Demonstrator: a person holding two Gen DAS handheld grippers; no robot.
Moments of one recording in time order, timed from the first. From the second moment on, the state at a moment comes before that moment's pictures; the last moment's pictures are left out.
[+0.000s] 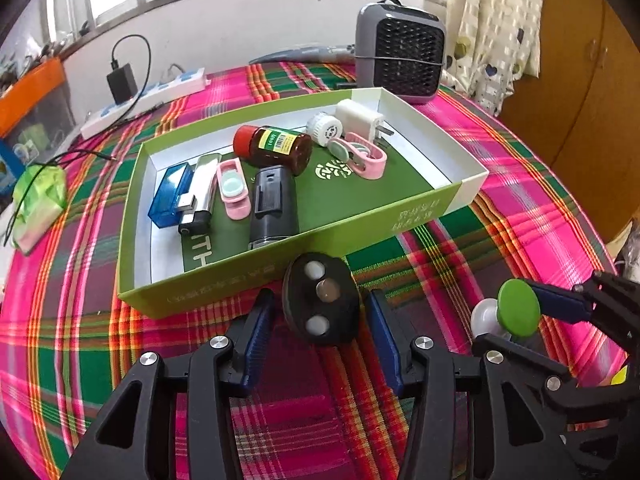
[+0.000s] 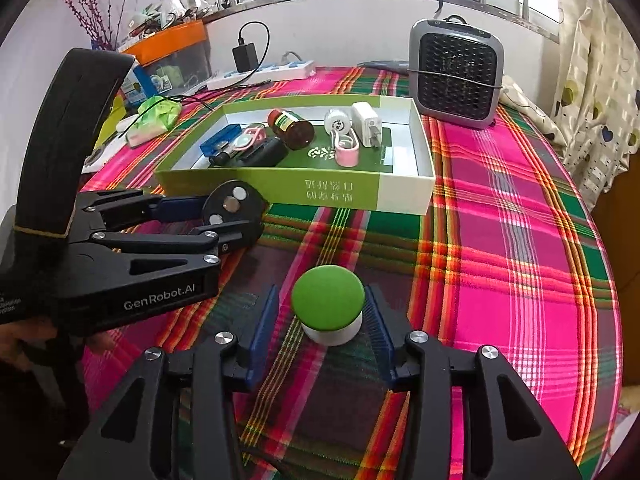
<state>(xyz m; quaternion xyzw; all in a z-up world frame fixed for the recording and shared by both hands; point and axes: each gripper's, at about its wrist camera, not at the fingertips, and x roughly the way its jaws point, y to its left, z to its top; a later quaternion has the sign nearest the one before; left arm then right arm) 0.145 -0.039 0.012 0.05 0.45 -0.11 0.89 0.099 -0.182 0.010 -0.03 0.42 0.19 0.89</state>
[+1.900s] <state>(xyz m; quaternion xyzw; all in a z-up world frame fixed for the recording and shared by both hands) 0.124 -0.001 0.063 0.01 0.37 -0.09 0.92 0.124 -0.175 0.054 -0.03 0.36 0.19 0.91</state>
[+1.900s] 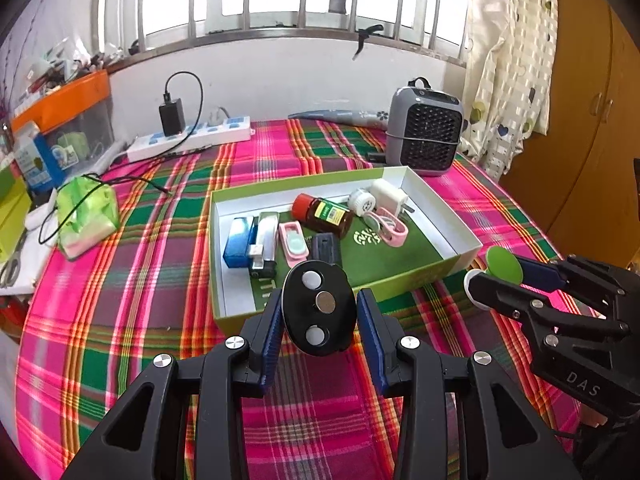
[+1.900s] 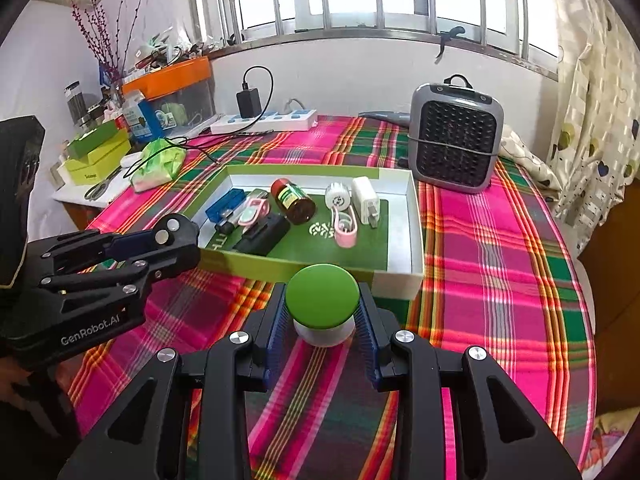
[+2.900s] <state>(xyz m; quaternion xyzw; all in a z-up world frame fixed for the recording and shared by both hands) 0.175 -0.005 0.062 0.01 0.38 -0.08 0.92 0.191 -0.175 0.045 -0.03 0.39 0.19 0.90</state>
